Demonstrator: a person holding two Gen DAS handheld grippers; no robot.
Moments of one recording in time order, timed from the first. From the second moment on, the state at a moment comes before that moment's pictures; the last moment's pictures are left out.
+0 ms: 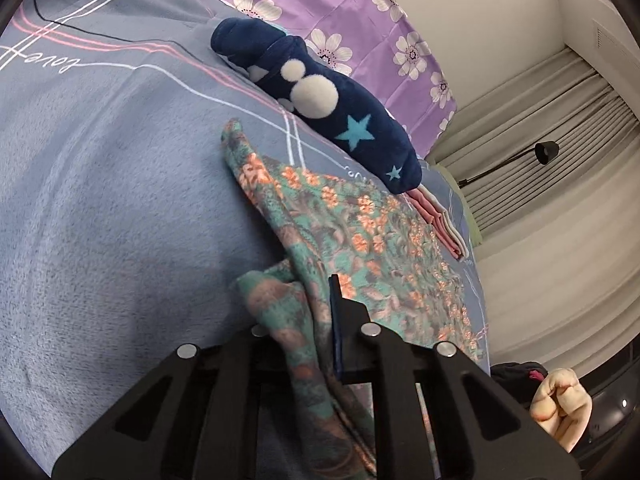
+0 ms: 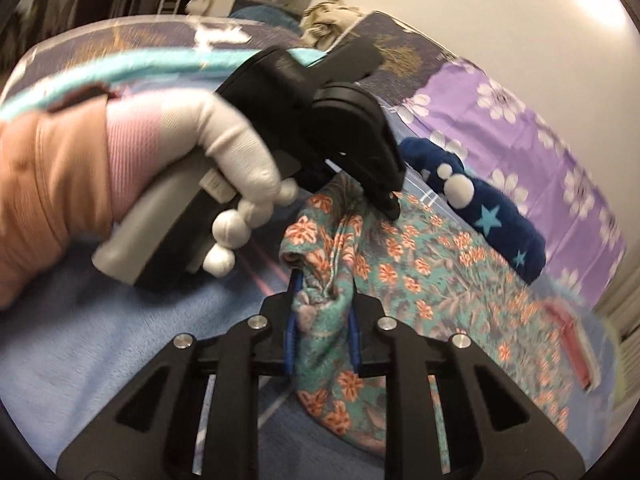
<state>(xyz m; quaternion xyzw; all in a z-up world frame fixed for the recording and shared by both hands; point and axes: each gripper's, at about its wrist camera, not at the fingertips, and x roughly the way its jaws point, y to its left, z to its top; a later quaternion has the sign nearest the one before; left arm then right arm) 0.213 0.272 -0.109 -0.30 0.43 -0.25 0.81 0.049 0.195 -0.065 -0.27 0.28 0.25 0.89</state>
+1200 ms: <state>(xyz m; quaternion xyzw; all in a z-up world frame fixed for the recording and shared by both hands) 0.261 -0.096 -0.038 -0.05 0.46 -0.28 0.84 0.075 -0.198 -0.047 0.24 0.32 0.16 0.90</state>
